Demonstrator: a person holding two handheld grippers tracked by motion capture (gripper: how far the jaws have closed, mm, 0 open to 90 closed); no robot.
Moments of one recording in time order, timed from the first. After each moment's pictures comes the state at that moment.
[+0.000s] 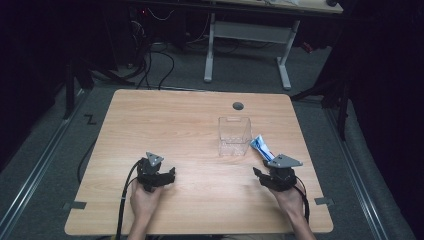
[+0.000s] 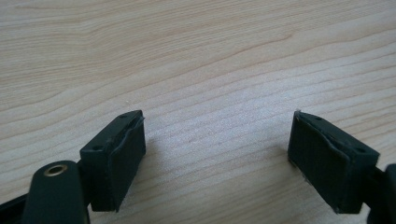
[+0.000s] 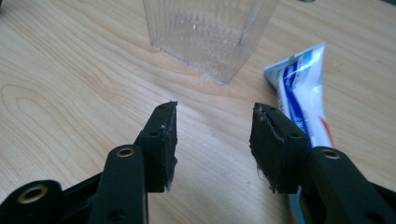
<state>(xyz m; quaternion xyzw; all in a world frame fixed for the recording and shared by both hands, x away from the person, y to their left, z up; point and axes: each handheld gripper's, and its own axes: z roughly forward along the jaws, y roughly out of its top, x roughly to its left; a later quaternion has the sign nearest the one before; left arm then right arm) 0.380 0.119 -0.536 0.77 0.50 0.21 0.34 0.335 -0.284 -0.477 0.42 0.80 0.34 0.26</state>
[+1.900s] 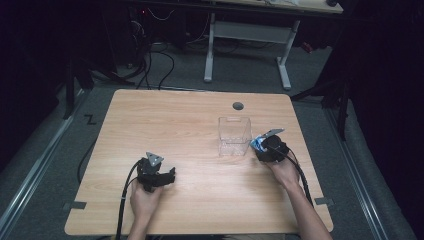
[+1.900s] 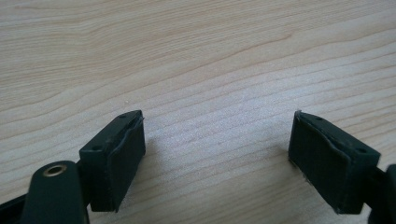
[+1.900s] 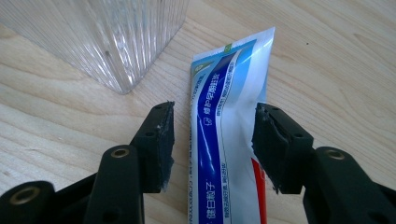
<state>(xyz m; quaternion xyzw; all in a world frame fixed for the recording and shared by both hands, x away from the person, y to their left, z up) 0.380 0.119 -0.536 0.77 0.50 0.21 0.34 0.438 -0.286 -0.491 0.47 0.83 0.19 0.22</state>
